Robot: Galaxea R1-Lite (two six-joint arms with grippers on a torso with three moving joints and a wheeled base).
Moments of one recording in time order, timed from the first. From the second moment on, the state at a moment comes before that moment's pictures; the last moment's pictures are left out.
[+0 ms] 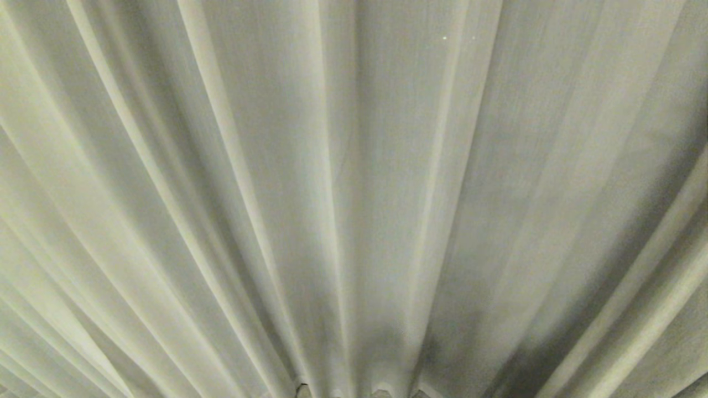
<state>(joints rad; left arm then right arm) 0.00 0.00 0.00 0.00 0.00 0.02 -0.37 1.37 -1.14 -0.54 0.07 0.20</state>
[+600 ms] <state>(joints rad) 0.00 0.00 0.00 0.00 0.01 0.02 -0.14 1.29 -1.11 -0.56 0.06 0.15</state>
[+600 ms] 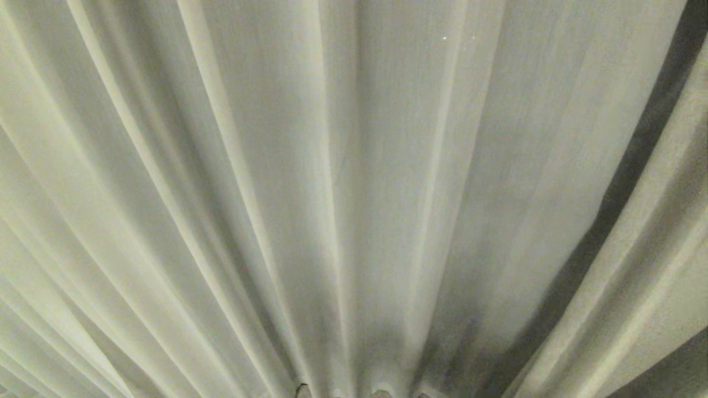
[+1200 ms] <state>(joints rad) 0.00 0.00 0.00 0.00 0.00 0.02 0.16 1.29 -1.10 -0.56 0.05 0.06</state>
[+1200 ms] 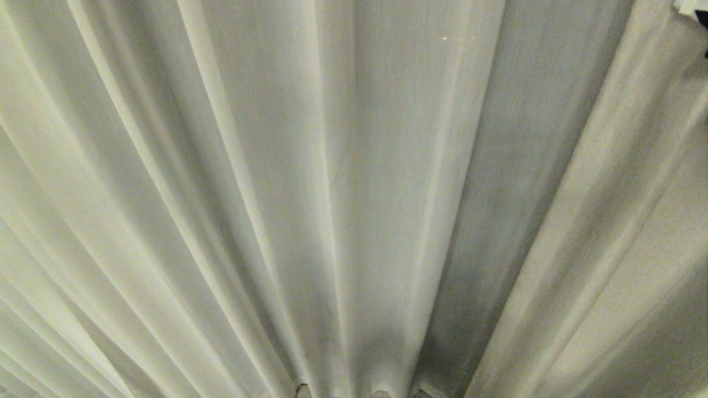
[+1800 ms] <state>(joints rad) 0.00 0.00 0.00 0.00 0.00 0.02 0.34 1.32 -1.11 -0.57 0.05 -0.02</state>
